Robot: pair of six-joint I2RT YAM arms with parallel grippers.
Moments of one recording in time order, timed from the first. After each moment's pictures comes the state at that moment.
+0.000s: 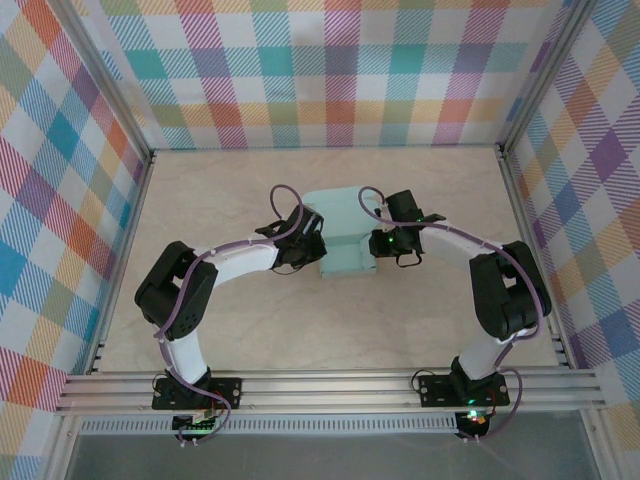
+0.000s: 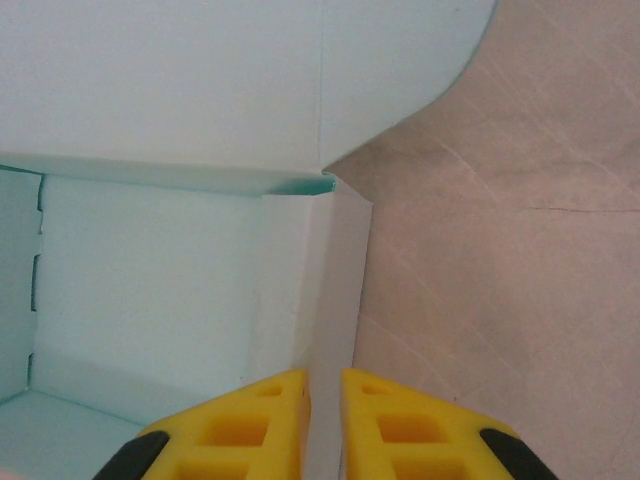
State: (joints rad) left arm -0.66 1.80 1.12 -0.27 -0.02 -0.94; right arm 0.41 1.70 1.04 -0.41 -0.20 0.26
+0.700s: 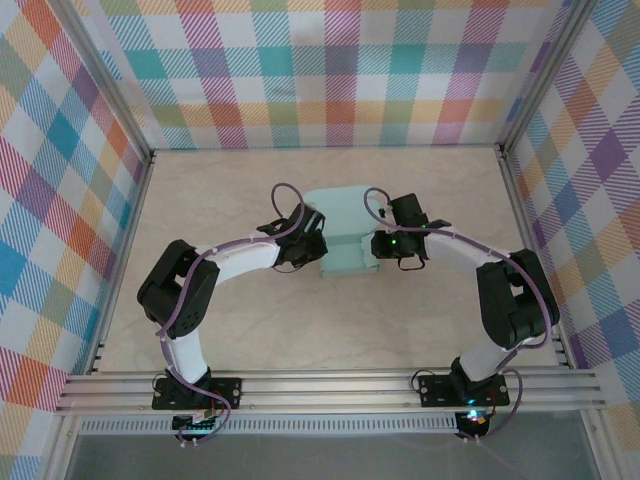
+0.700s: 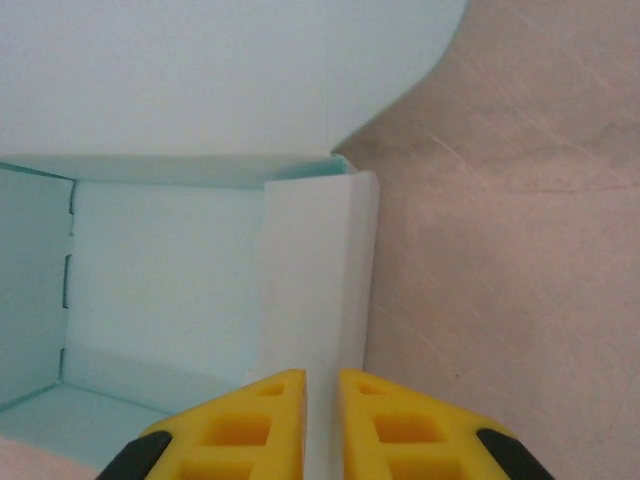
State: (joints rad) left arm -0.66 1.82 1.14 -0.30 -0.02 -0.94; right arm 0.39 1.63 0.97 -0.36 -0.19 0.31
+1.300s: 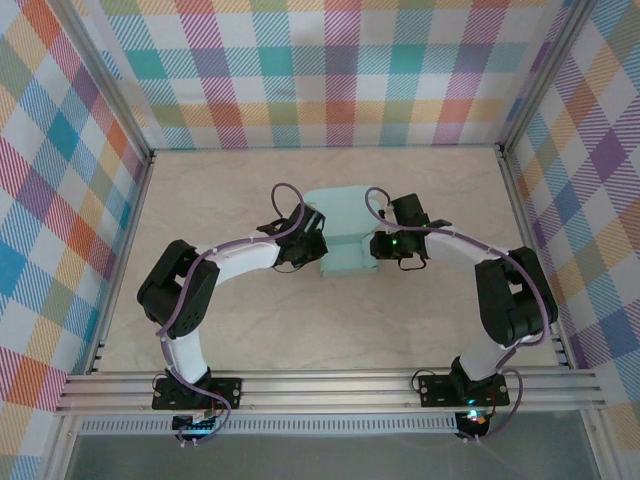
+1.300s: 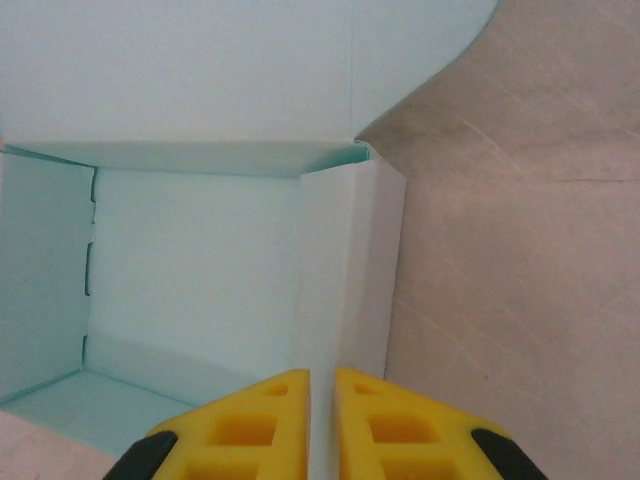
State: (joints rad) left arm -0.66 1.82 1.14 -0.30 -0.02 -0.94; right arm 0.38 1.65 0.97 -0.35 -0.27 0.31
